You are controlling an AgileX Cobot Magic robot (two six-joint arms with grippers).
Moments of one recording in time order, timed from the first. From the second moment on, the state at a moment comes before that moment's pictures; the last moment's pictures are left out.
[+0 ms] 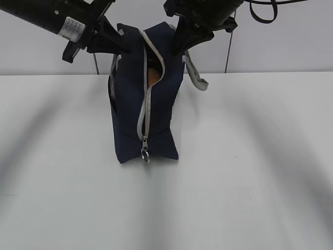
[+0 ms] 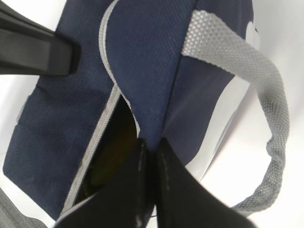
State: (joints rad) left arm -0.17 1.97 -1.72 -0.95 1.03 0.27; right arm 0.27 2.08 -2.09 0.47 1.21 -0.28
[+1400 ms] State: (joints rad) left arm -0.17 2.02 -1.80 -0.97 1.01 0.34; right arm 0.27 2.07 -2.09 0.42 1.20 -0.28
